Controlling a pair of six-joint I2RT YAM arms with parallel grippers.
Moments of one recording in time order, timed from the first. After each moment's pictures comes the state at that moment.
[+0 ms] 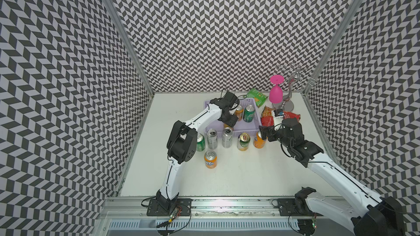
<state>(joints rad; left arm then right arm) -0.61 2.17 1.92 -0.88 0.04 0.03 0.42 1.03 0.74 -0.23 0.12 0.14</state>
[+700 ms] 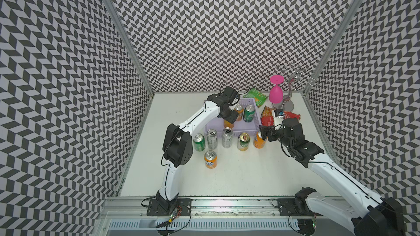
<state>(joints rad) -0.63 2.06 1.99 -0.97 0.01 0.03 0.42 1.03 0.74 -0.22 0.12 0.14</state>
